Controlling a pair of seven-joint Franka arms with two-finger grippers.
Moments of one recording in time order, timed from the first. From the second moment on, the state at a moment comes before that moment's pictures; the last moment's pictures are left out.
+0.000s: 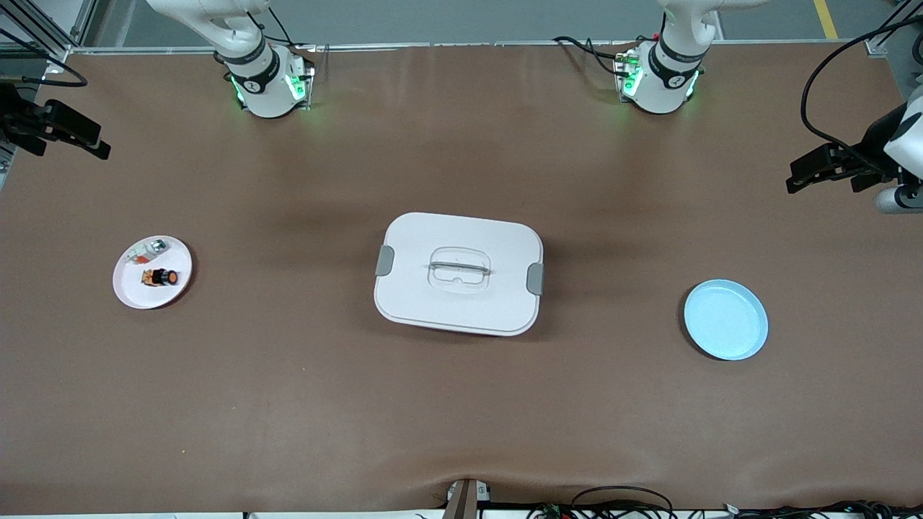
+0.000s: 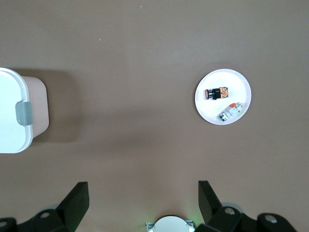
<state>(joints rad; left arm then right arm) 0.03 0.03 -0.06 -1.52 -0.01 1.47 -0.04 0.01 -0.05 -0.03 -1.48 0.04 1.37 0.08</state>
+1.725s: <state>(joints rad) 0.03 0.03 -0.08 -1.50 -0.01 1.47 -0.04 0.01 -0.05 -0.03 -1.48 0.04 1.39 0.08</state>
